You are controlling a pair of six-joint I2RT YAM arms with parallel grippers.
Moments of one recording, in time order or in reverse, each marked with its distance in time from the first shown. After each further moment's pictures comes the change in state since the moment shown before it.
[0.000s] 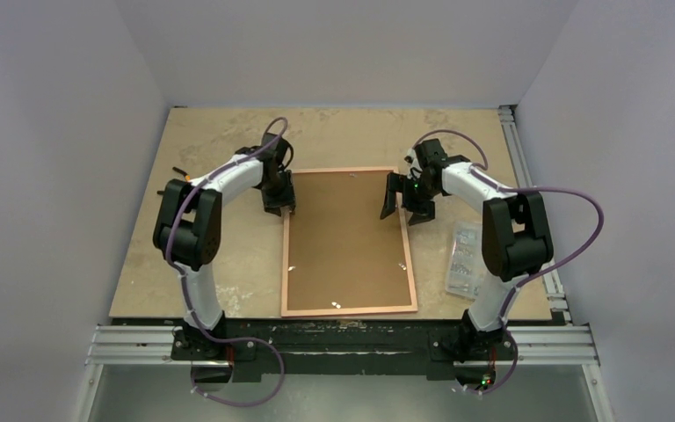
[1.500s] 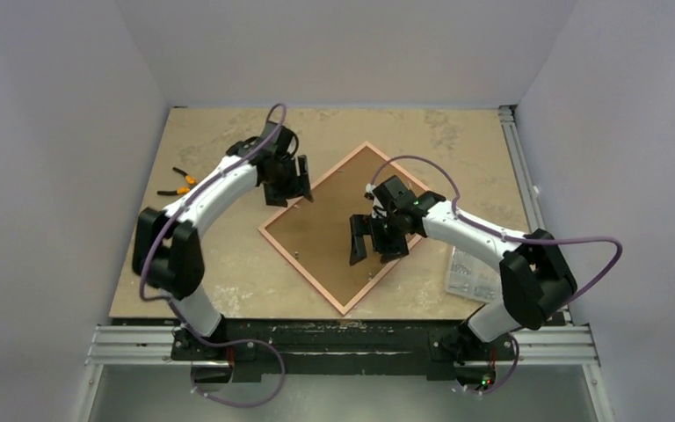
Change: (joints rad) left arm -0.089 -0.167 0.069 -0.073 0.087 -0.071; right arm 0.403 -0.296 -0.263 0.015 0.004 0.183
